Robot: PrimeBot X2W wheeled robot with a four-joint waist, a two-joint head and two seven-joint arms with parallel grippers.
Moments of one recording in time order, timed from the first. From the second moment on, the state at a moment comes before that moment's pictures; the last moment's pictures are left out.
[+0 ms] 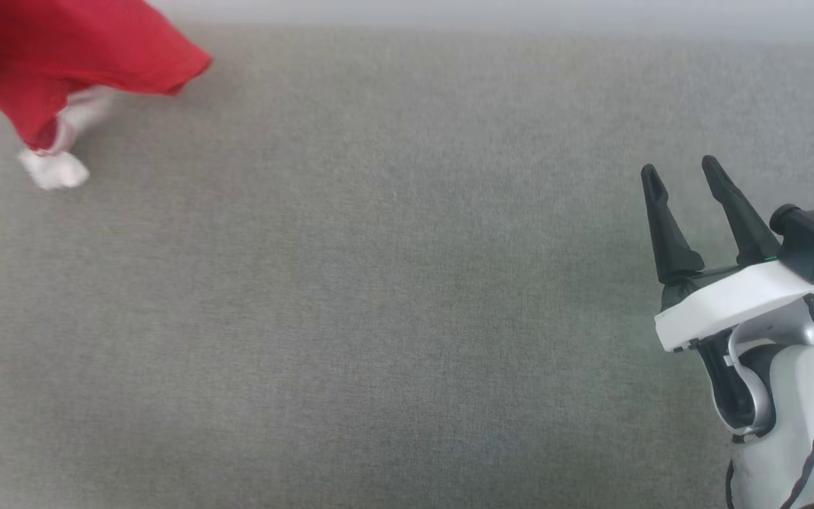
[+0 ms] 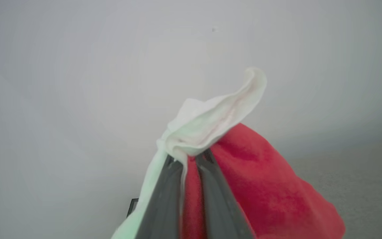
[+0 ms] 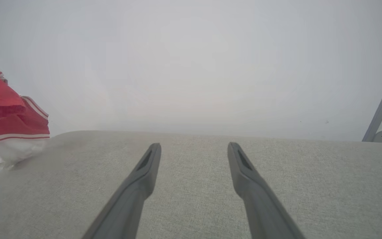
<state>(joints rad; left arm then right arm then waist) -1.22 0.79 -0.47 0.63 -0.69 -0.11 0.25 -0.33 -0.12 0.02 0.05 0.30 0.13 0.01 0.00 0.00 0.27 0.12</state>
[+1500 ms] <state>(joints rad) -0.80 0.70 -0.78 -0.12 -0.76 0.17 0.68 -0.28 -0.06 0.03 0.18 0.36 0.13 -0.15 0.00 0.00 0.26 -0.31</state>
